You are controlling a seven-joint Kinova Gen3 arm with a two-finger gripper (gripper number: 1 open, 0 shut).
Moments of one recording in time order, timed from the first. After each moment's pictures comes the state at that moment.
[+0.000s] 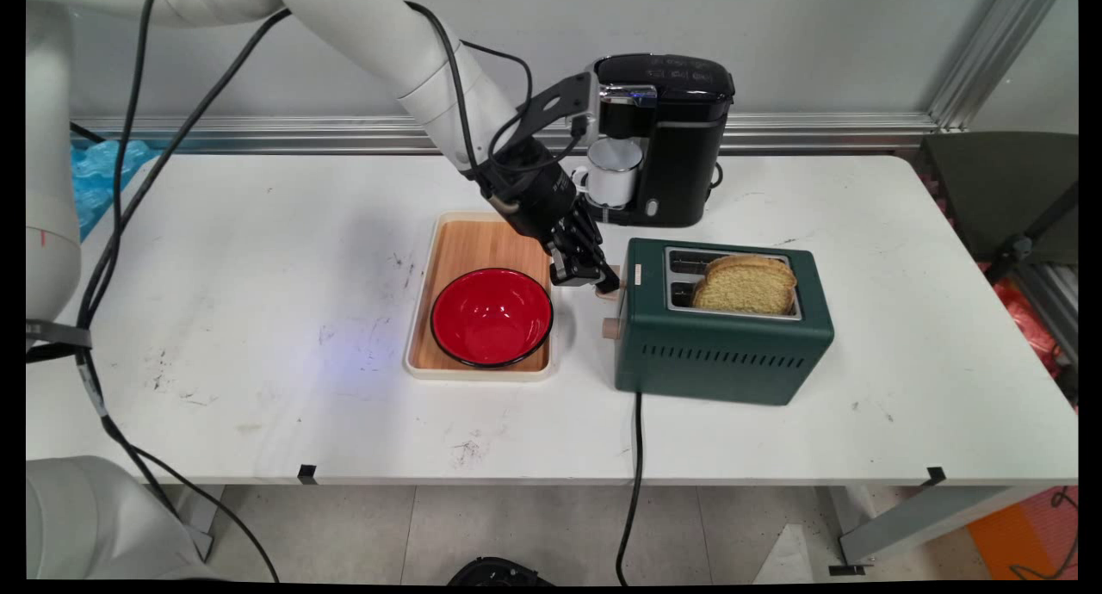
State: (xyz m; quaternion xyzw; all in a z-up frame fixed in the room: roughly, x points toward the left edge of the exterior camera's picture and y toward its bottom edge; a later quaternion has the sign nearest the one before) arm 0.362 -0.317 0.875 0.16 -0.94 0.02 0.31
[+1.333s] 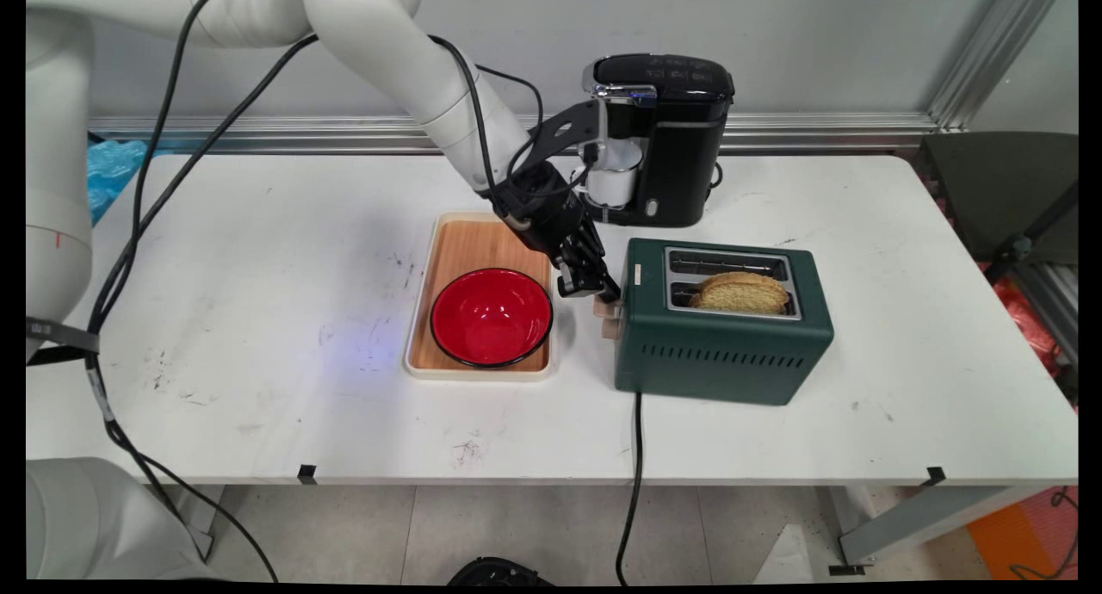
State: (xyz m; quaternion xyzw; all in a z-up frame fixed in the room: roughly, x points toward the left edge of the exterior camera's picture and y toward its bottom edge) arm 0.356 -0.328 0.844 0.17 -0.94 0.02 0.29
